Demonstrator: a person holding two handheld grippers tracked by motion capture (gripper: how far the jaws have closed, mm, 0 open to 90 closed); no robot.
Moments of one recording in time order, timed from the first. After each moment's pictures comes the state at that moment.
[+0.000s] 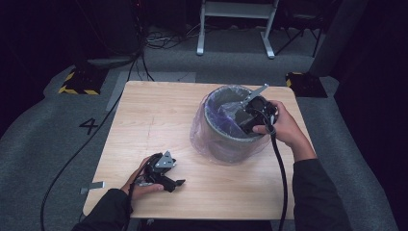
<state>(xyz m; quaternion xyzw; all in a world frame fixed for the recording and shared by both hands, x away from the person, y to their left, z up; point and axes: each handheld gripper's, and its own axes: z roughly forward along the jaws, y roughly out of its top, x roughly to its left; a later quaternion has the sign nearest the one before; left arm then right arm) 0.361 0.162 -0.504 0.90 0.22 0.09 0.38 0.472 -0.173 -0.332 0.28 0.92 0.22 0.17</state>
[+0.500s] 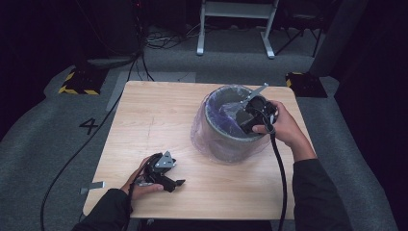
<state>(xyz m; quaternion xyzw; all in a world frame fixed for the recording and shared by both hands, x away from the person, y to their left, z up) 0.361 0.162 -0.504 0.90 0.22 0.09 0.38 0.472 -0.174 -0.331 0.29 0.92 0.21 0.16</state>
